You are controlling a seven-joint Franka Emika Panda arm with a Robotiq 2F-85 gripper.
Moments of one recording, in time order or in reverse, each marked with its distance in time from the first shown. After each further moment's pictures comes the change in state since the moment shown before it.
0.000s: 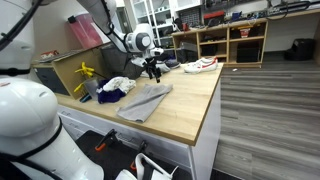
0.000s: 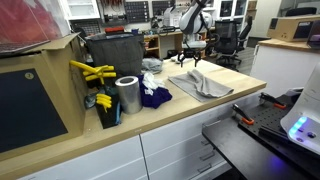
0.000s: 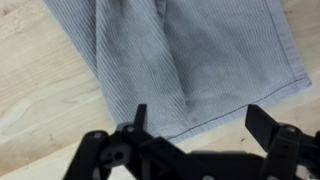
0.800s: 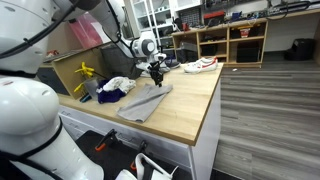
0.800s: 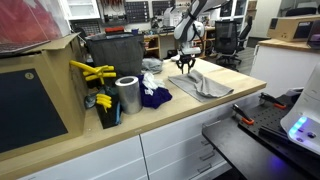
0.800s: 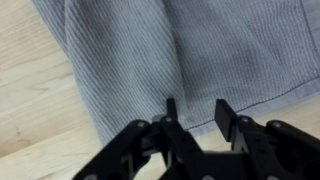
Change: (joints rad) arm 0.038 0.177 -0.033 0.188 -0.020 -0.058 0.000
